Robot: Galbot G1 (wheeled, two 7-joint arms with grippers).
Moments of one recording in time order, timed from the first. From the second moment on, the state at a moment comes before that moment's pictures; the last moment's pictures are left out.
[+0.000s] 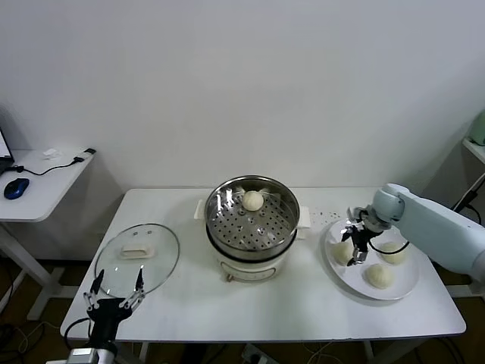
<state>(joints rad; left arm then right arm) 1.74 -1.53 -0.74 -2.09 -0.03 -0.03 0.03 0.07 0.81 -0.98 0.93 0.11 -0.16 -1.09</state>
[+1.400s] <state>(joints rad) 1.77 -1.54 -0.70 -2.14 -0.02 -0.03 0.03 0.71 0.96 -1.43 0.99 0.64 -0.24 -1.11</state>
